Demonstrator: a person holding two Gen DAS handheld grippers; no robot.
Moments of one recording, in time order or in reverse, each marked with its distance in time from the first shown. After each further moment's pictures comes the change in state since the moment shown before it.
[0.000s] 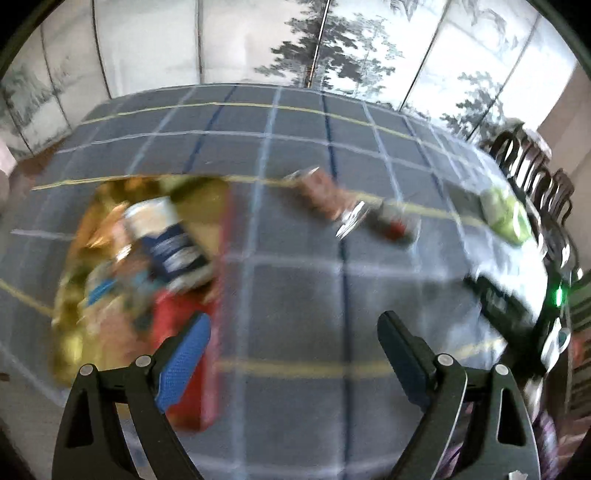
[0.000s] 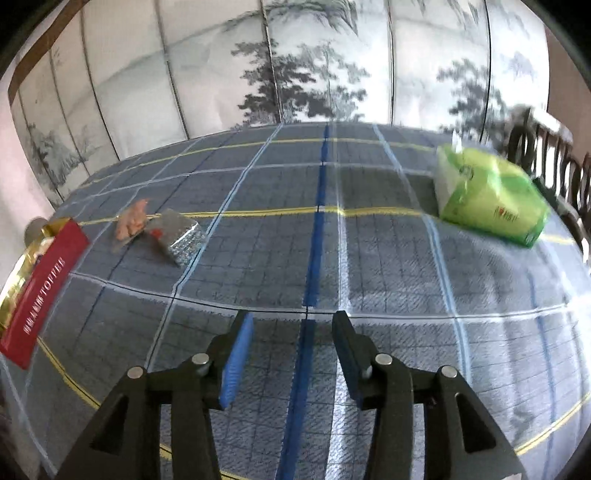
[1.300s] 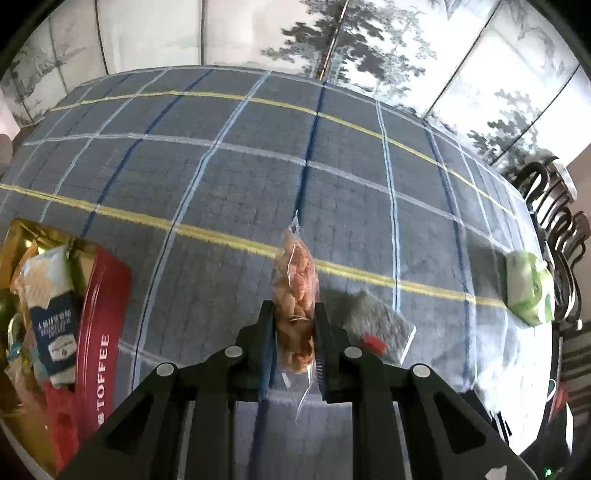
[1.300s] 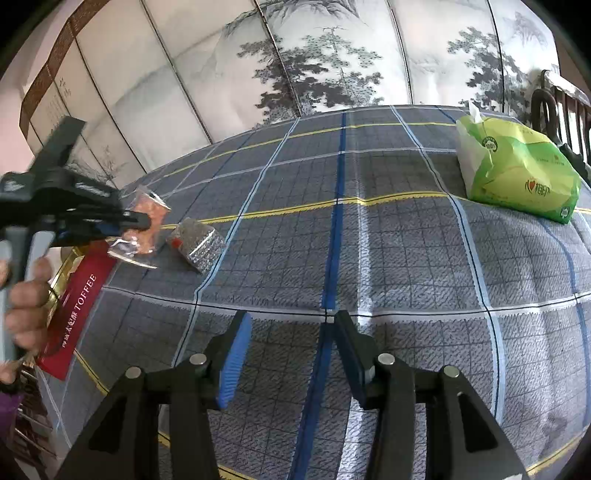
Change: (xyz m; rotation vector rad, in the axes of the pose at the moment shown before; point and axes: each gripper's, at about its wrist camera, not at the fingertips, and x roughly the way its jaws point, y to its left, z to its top) left arm 0.091 -0.050 0.068 -0.134 0.049 0.021; right arm 0.007 -0.011 -0.004 0.062 0.026 0.156
